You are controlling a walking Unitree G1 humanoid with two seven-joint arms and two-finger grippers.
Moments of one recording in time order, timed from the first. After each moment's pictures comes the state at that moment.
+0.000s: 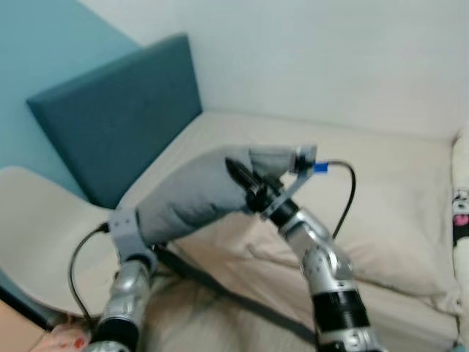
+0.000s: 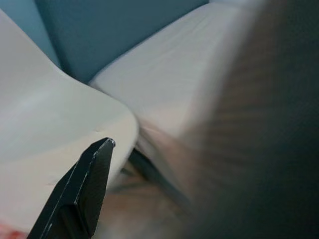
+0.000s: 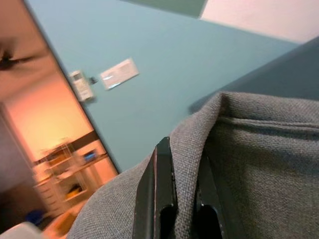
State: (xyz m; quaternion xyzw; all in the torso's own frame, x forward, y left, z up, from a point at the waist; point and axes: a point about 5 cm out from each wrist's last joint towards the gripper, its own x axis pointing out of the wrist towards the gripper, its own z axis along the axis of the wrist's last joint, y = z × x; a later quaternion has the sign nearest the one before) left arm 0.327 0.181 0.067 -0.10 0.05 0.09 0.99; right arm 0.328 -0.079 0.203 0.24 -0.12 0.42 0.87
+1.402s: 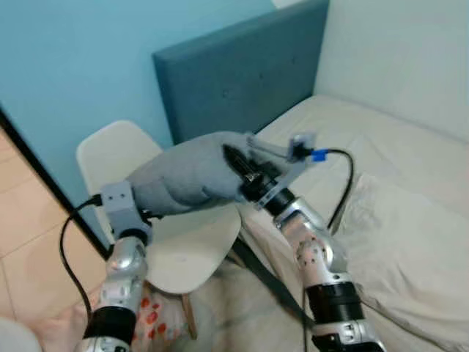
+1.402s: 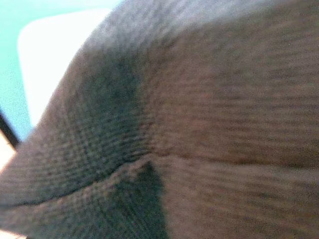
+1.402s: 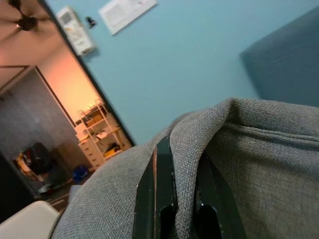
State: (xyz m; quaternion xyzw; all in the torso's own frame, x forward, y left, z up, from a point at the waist) left arm 0.335 0.175 0.107 -0.09 -0.03 0.07 0.99; right arm 0.335 -0.079 0.207 0.24 -0.11 0.39 0.88
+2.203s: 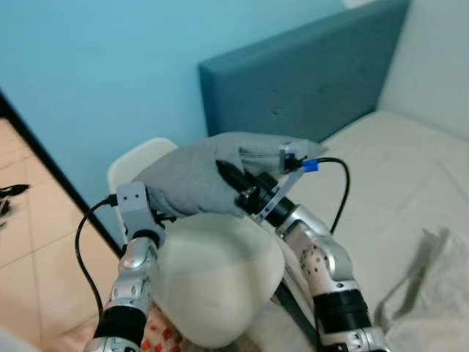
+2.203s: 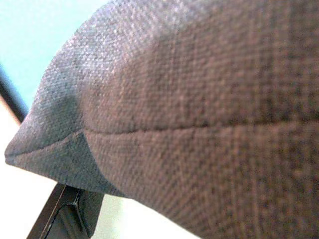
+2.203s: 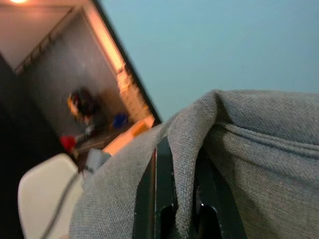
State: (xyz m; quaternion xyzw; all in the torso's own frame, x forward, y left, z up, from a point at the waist) left arm 0.334 0.164 0.100 -0.07 0.00 0.04 1.00; right arm 0.327 -0.067 0.190 0.19 -0.06 0.44 0.88
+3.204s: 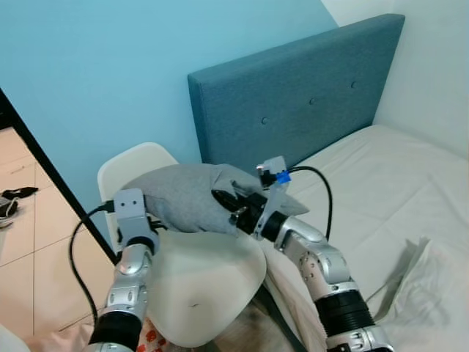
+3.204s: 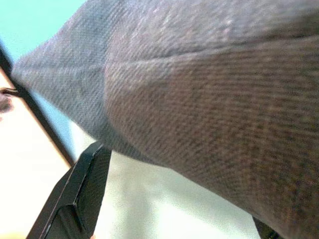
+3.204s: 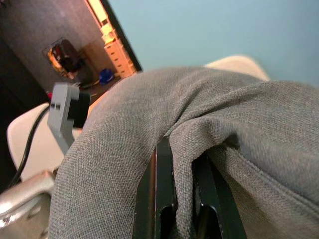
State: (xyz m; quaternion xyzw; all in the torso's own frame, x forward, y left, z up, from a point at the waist) left arm 0.333 0.181 0.100 -0.02 0.01 0.10 0.99; right arm 0.326 -0.062 0.158 0.14 0.04 0.44 0.89
